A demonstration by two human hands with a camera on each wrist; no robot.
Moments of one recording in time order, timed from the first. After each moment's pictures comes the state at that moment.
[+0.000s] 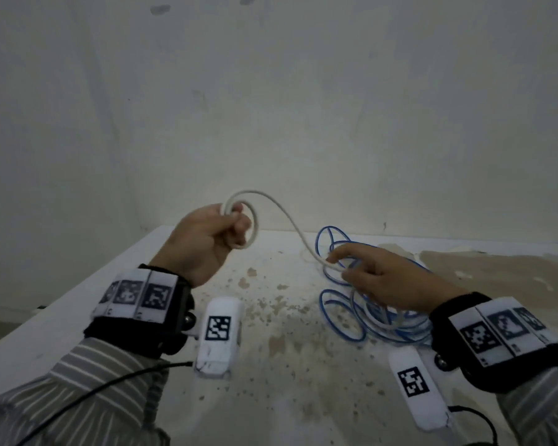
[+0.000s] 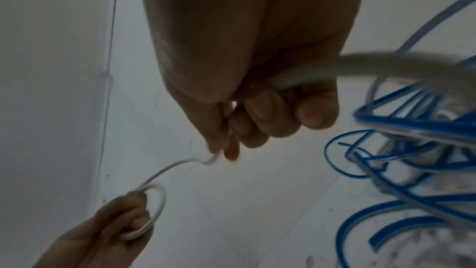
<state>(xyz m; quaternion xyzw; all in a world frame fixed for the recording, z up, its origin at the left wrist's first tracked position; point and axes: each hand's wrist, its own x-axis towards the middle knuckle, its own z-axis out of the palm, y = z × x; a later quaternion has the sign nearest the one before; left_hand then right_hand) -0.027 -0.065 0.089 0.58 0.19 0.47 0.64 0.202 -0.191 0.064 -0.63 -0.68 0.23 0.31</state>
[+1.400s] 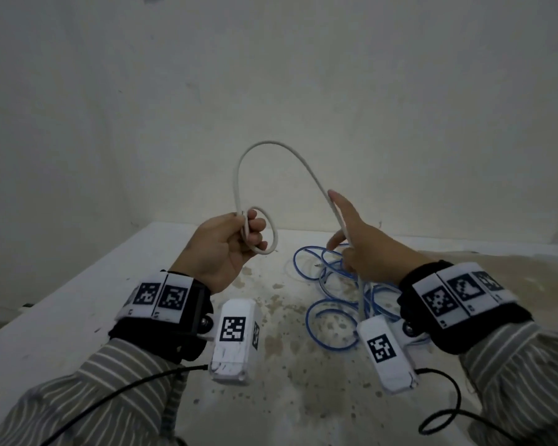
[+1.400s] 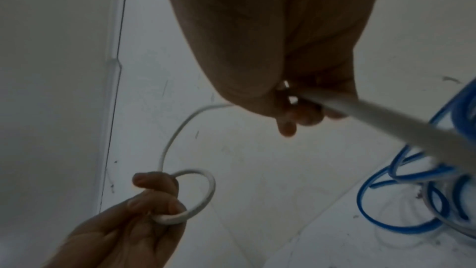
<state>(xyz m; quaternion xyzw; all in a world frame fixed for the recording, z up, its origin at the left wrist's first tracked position) -0.008 -0.066 0.077 0.50 0.17 0.45 0.72 0.197 -0.151 0.083 -0.70 -0.65 0.13 0.27</state>
